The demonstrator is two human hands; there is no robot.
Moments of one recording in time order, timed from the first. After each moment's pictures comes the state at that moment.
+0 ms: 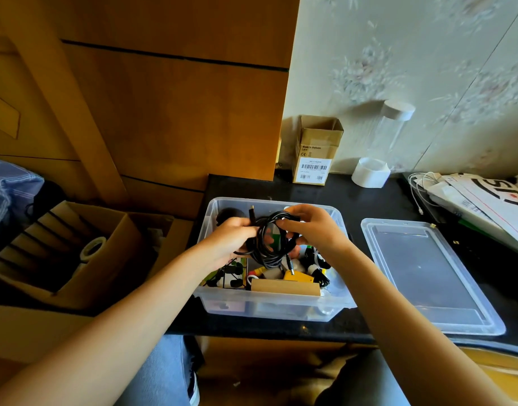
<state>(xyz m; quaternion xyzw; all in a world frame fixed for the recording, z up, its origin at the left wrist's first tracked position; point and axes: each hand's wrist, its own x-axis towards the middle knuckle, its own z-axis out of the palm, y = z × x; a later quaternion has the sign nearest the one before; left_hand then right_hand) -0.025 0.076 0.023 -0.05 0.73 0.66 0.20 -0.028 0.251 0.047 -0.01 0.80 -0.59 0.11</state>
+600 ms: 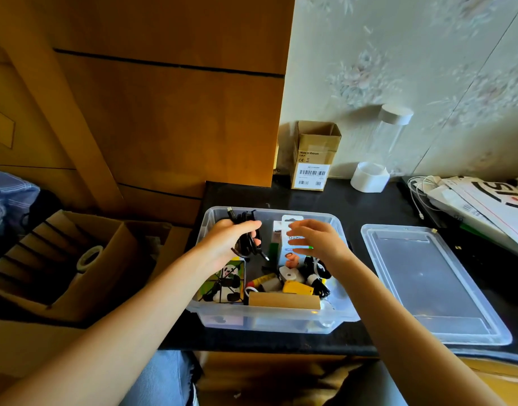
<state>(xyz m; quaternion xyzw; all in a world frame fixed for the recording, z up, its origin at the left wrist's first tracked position) -0.045 0.073 0.021 -0.10 0.63 0.75 0.17 -0.043 0.266 0.026 0.09 0.74 -0.66 0.12</state>
